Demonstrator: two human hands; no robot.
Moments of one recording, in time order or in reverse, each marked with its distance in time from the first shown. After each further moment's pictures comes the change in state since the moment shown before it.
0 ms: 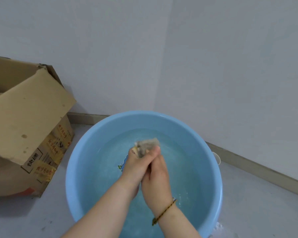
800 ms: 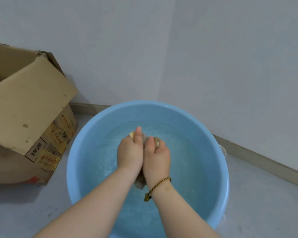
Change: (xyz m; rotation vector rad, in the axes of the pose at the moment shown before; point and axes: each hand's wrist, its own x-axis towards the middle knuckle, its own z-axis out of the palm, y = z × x) left_hand 0.011 0.017 -0.006 0.582 0.420 0.153; right_hand 0.028 -0.021 0.001 0.118 0.052 0.478
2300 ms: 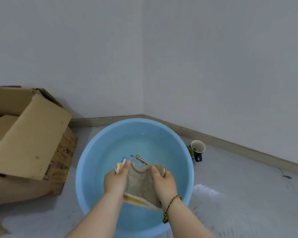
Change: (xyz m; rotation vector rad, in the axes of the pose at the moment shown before) left_hand -0.045 0.067 -0.026 -0.073 -0.047 -0.538; right_hand -0.029 -0.041 -0.090 0.154 -0.086 0.558
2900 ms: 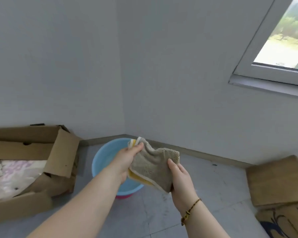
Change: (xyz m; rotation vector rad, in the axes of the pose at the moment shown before) left_hand -0.386 0.203 -0.124 -0.109 -0.675 0.062; right_hand -0.441 -0.157 -0.139 0.450 0.040 -0.153
